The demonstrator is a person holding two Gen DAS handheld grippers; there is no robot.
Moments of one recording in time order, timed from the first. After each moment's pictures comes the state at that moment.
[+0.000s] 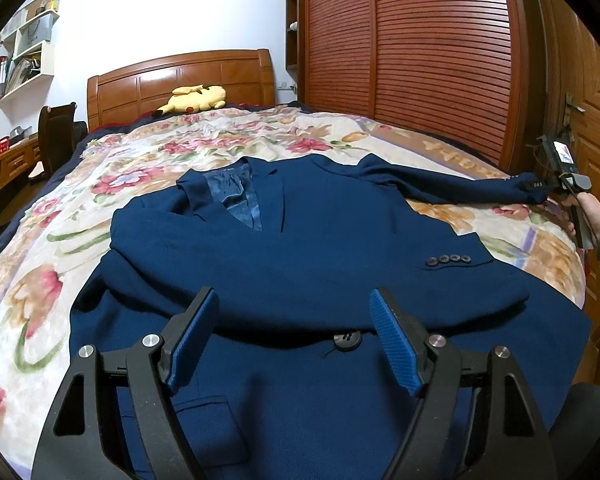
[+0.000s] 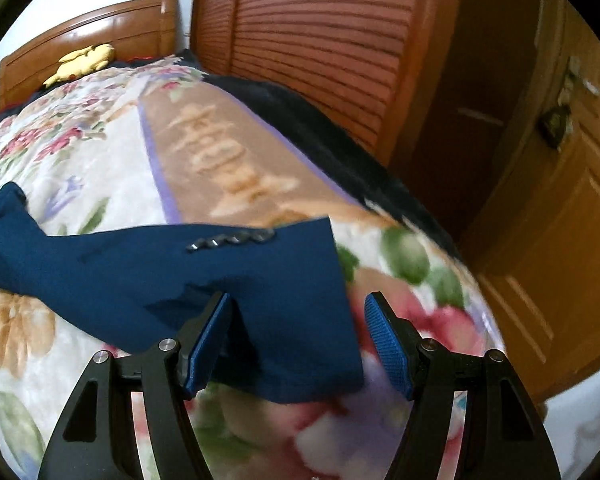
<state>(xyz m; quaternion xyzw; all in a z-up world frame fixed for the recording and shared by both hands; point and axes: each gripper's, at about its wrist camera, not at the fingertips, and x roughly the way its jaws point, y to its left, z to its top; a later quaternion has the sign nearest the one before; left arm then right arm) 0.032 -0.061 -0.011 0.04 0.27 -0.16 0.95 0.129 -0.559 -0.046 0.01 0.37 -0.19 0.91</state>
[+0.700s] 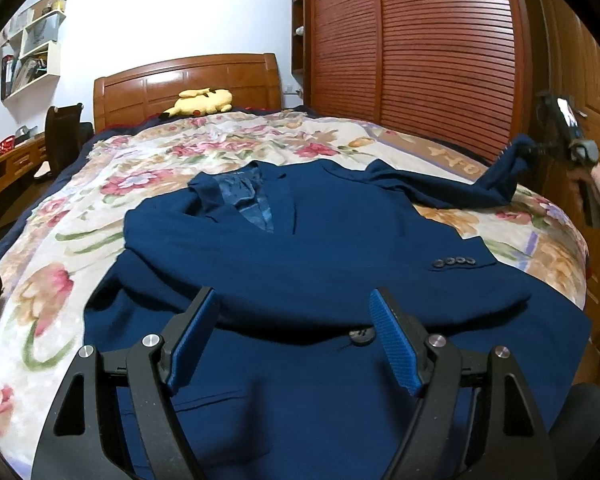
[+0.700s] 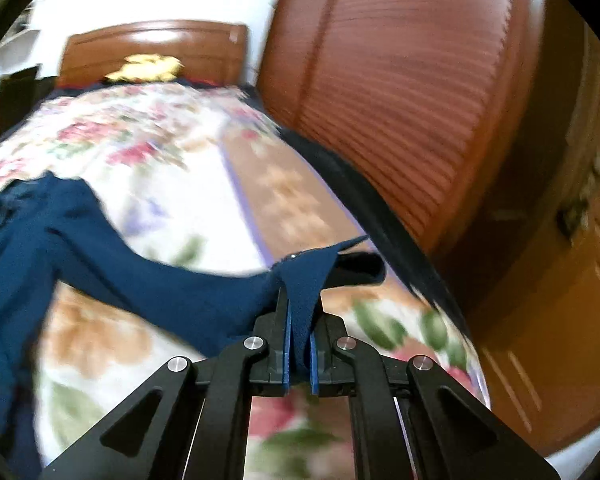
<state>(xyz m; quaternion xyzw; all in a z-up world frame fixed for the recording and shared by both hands) 0.025 -0.043 -0.008 0.03 0.26 -0.15 0.95 0.096 -0.467 0.024 -0.10 0.28 -0.12 0.95</state>
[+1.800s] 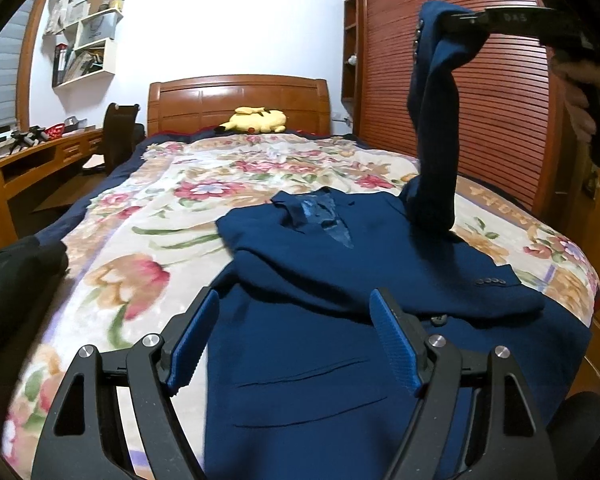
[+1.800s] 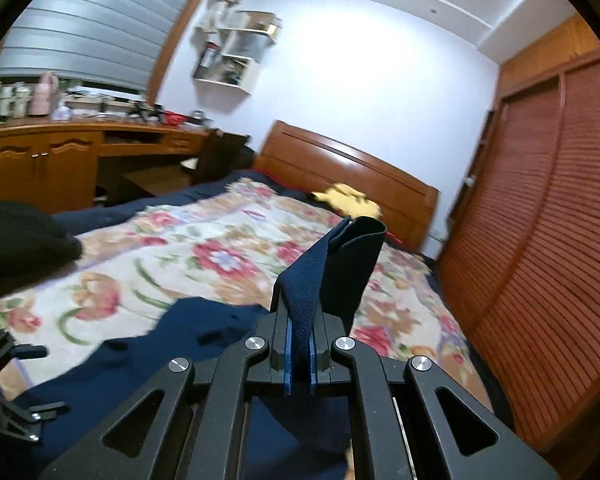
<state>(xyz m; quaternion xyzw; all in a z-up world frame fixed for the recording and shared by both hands) -0.014 0.060 0.016 -0.01 0.23 -0.08 0.97 -0.061 -0.151 0.158 -0.24 0.09 0.18 0.95</state>
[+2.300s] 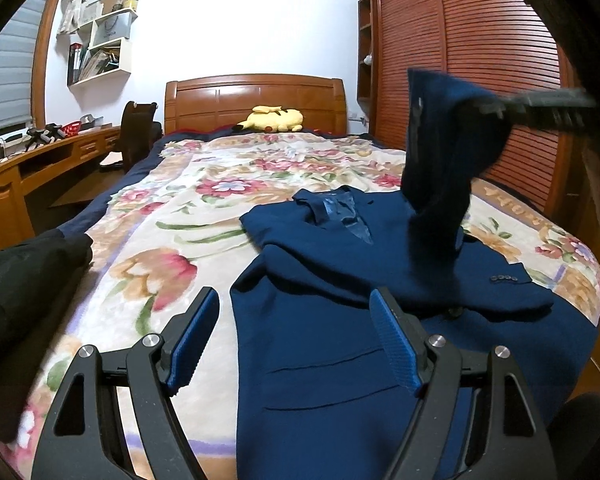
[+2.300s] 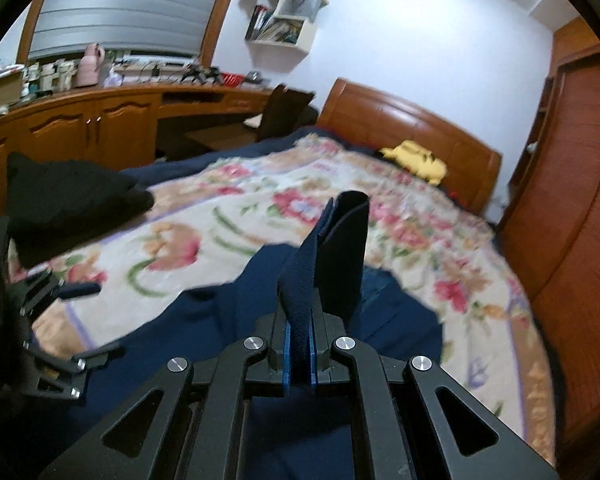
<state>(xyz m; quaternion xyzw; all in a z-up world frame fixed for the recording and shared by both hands) -0.022 0.073 0.015 -0.01 0.23 -0.05 0.97 -0.068 -0.146 0.125 -0.24 0.19 0.27 0.91</state>
